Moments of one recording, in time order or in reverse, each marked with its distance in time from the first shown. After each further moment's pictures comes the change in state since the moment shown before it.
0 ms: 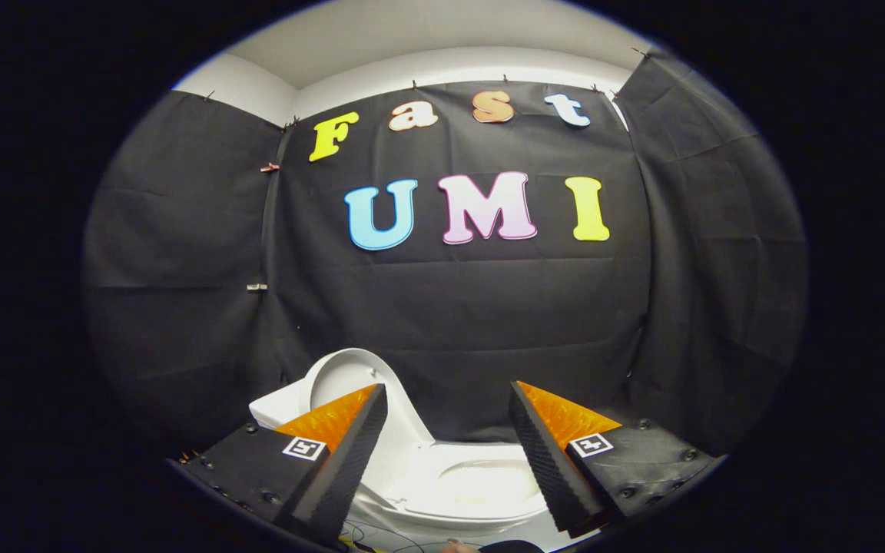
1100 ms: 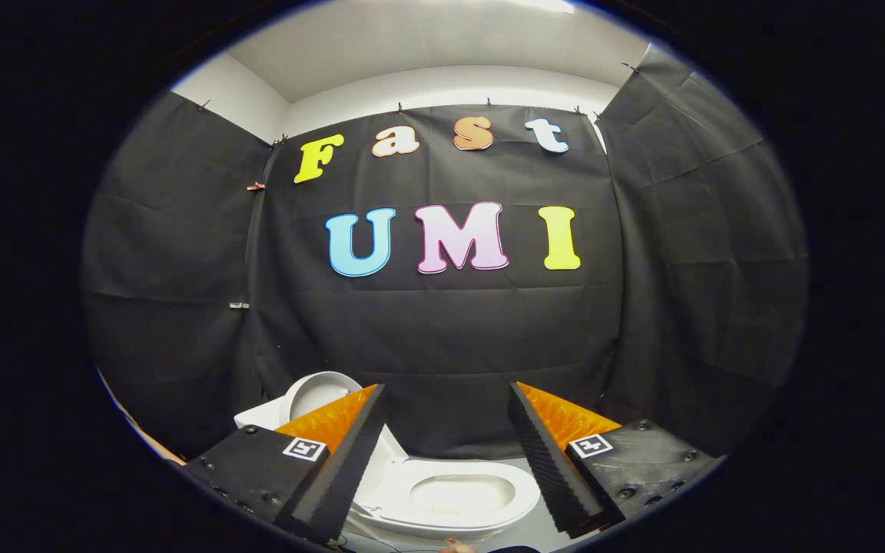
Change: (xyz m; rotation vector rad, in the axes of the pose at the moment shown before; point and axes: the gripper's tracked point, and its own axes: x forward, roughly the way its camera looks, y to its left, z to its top) arm -0.029 -0.040 0.037 -0.013 -0.075 -0.063
